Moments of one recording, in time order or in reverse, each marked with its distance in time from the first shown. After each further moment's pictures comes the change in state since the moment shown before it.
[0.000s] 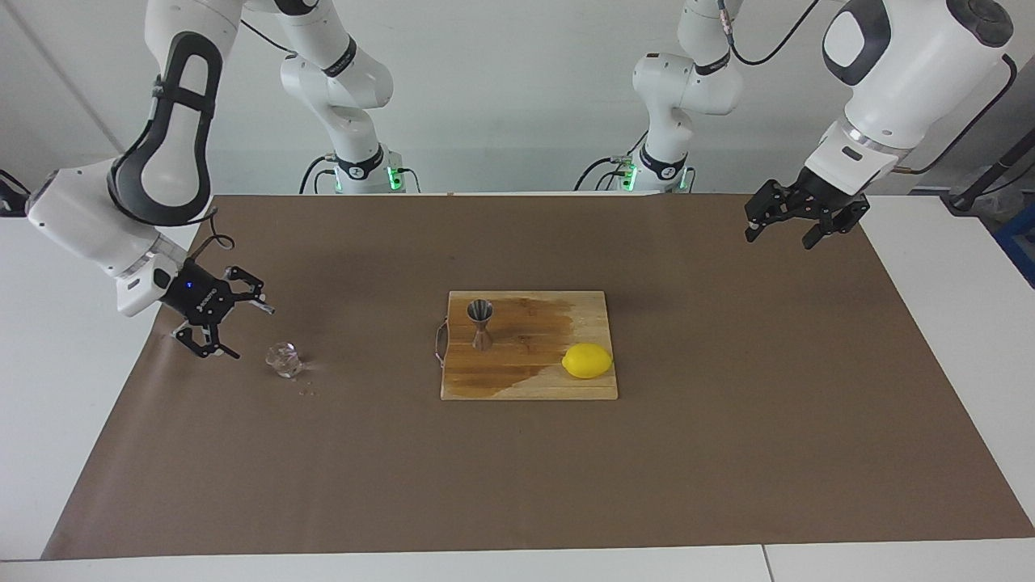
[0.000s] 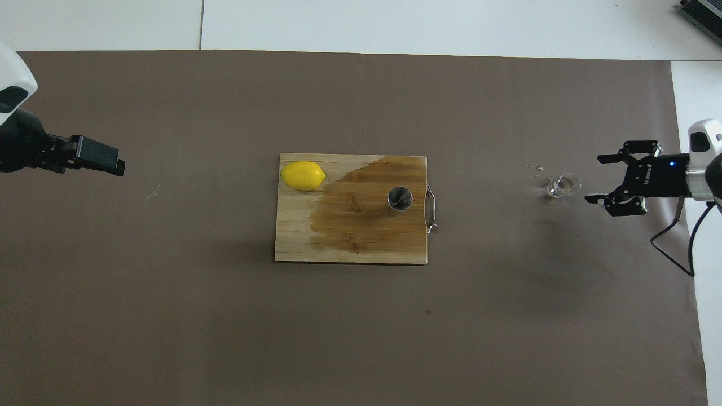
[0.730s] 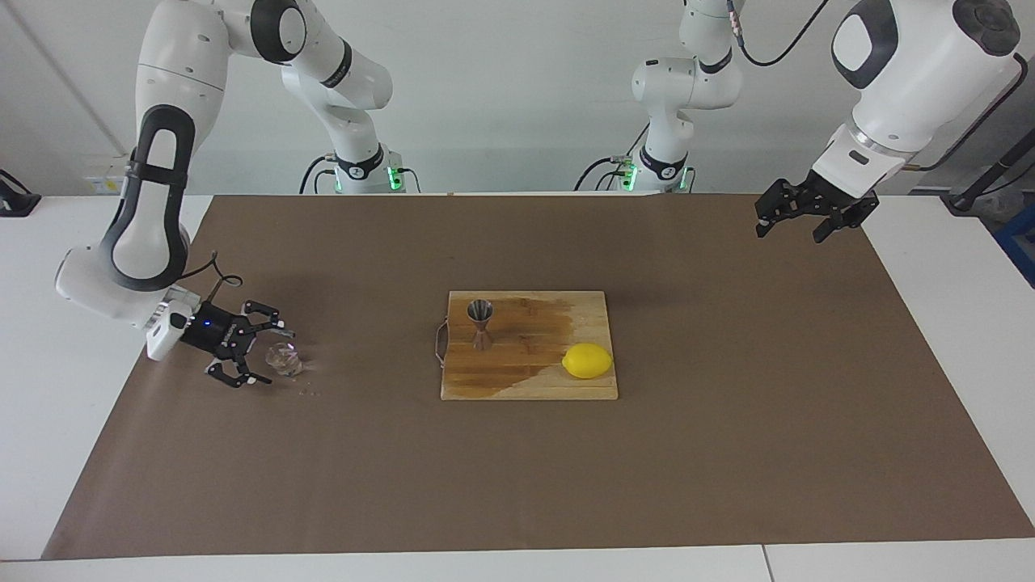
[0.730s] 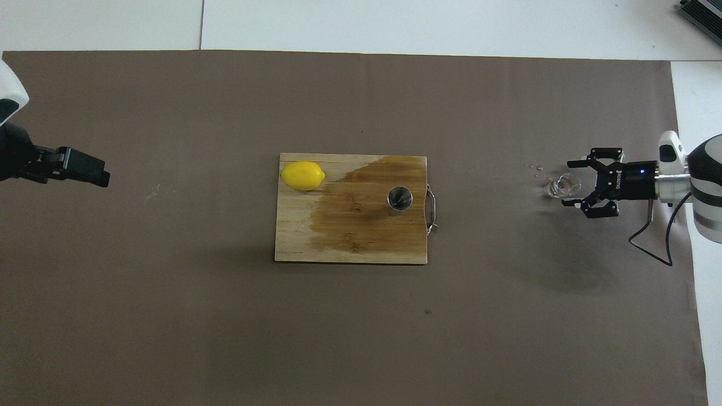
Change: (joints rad) left arm 0.202 -0.041 -0.210 -0.051 0.096 0.016 0.000; right arm -0.030 0.161 0.007 0.064 0.136 -0.087 -0.220
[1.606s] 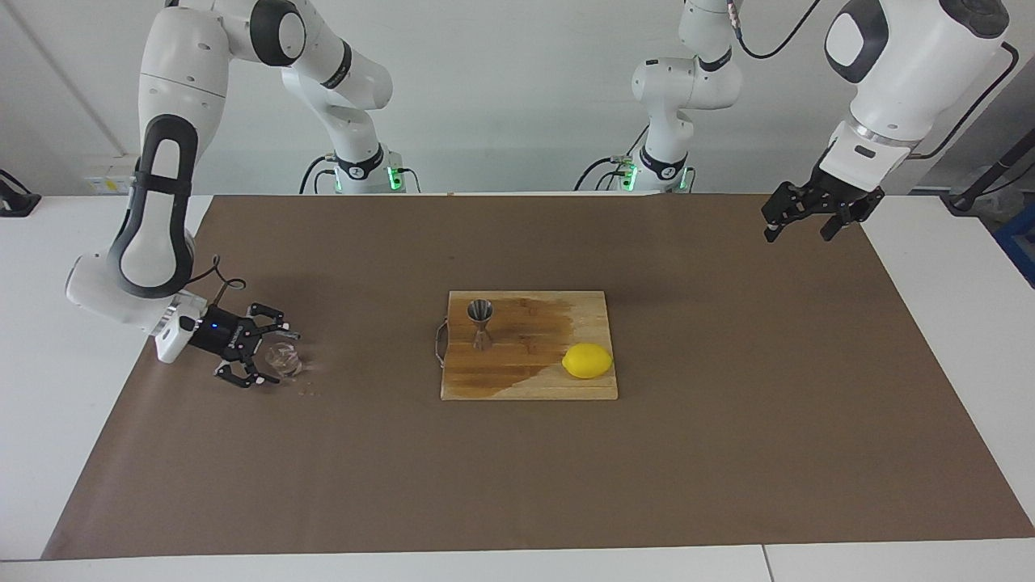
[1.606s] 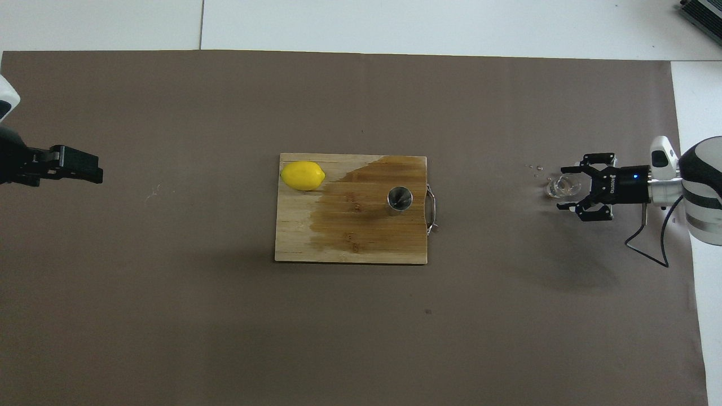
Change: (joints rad) left arm -0.010 -0.031 0.015 -0.049 0.019 0.025 -0.111; right arm 0.000 0.018 0.000 -0.008 0.002 0.002 -0.037
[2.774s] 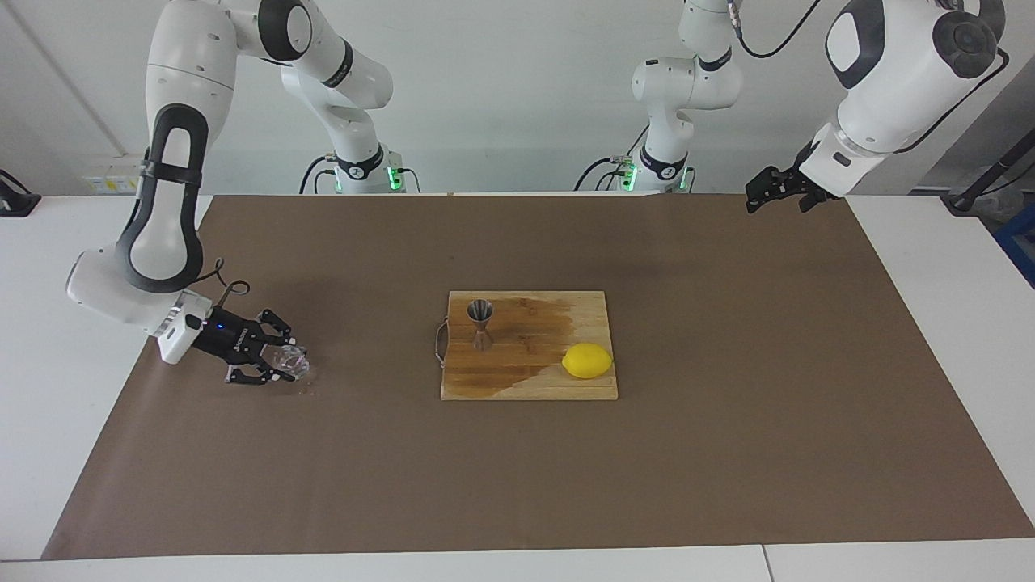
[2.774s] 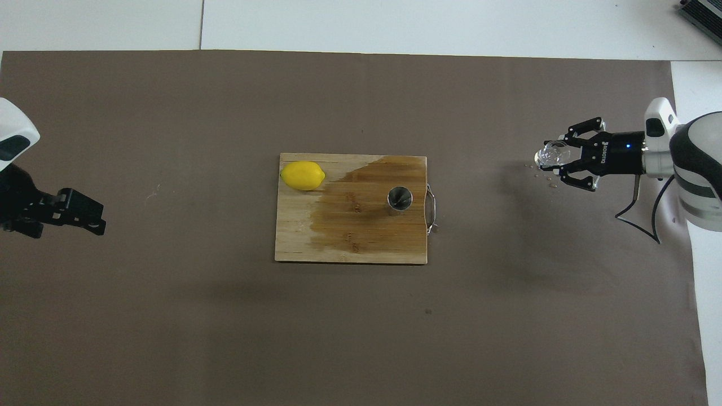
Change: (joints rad) left arm 0.000 -0.006 0.001 -0.006 0.000 -0.242 -0.002; right arm 0.145 -0.142 0.020 0.036 0.001 0.092 0.059
